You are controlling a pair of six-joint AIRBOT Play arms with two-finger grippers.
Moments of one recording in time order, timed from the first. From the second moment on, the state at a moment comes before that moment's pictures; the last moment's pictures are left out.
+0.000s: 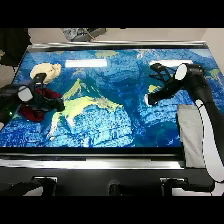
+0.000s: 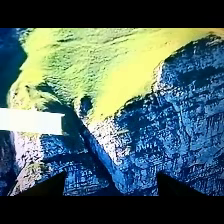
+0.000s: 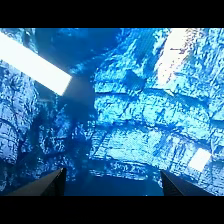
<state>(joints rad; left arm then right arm) -0.10 -1.26 1.23 1.55 -1.21 -1.74 0.08 -1.53 1.56 -1.42 1.34 1.14</state>
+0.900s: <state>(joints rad) 0.77 -1.42 1.05 0.87 -0.91 -1.44 0.09 -1.53 1.56 -1.30 1.38 1.02</state>
